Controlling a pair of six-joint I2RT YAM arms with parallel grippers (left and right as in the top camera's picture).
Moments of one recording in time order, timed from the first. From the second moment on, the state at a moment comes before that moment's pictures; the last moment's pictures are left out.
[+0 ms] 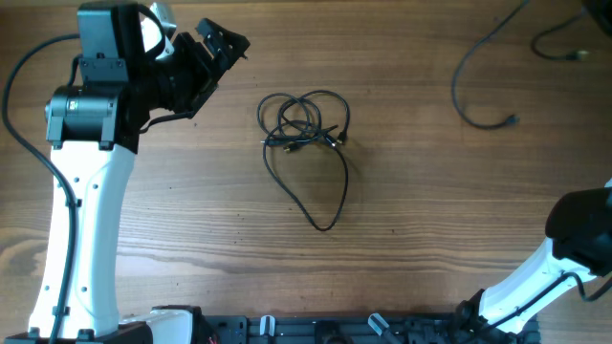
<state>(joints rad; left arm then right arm) -0.05 1.47 1.62 -0.90 0.53 -0.81 -0.48 2.03 2.28 -1.02 -0.45 0.30</state>
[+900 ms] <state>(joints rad) -0.05 1.47 1.62 -0.90 0.53 -0.81 -0.48 2.31 2.28 -0.91 -0.15 0.22</state>
